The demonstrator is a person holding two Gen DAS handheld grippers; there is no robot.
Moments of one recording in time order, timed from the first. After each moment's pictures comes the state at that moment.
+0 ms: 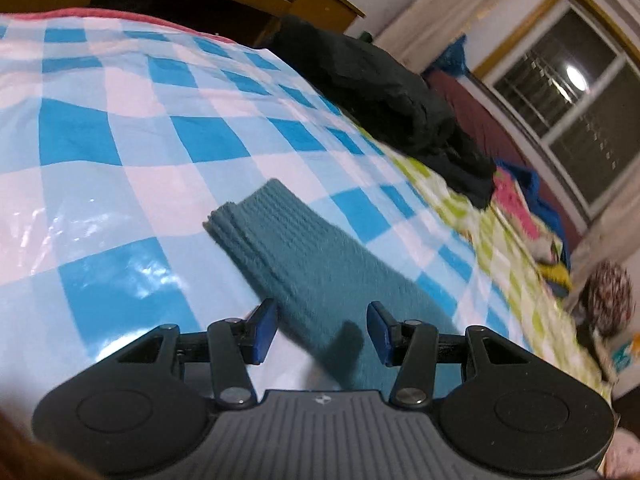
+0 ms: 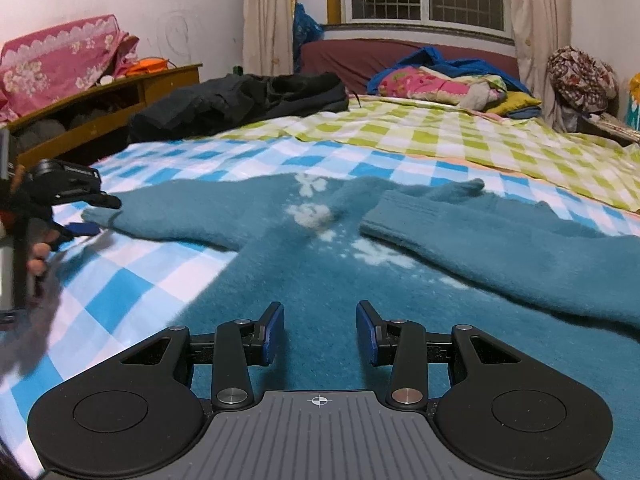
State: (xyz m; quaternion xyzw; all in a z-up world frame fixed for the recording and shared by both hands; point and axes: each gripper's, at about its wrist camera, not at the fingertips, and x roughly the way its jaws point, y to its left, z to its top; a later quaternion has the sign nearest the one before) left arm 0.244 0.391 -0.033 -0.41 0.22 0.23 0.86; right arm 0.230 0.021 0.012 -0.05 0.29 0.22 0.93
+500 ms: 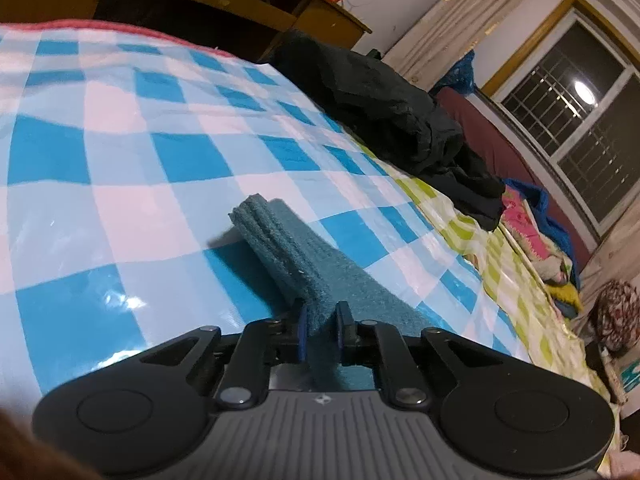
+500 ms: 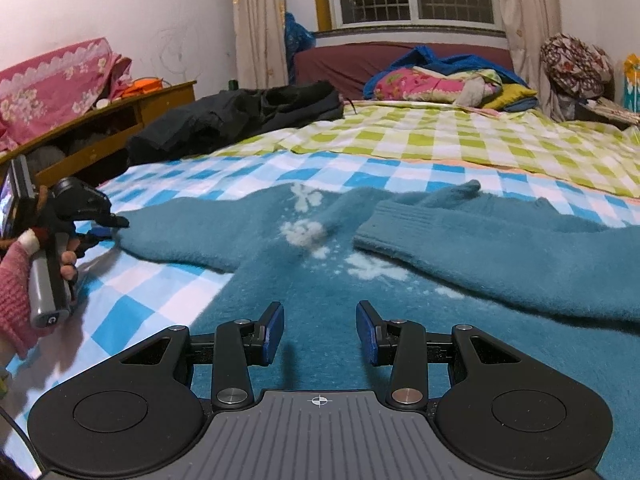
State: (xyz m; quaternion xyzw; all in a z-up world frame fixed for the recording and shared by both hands) left arm 0.274 0.388 -0.027 -0.40 0.20 0.25 0.86; right arm 0.239 0.007 0.020 -0.01 0.29 0.22 0.93
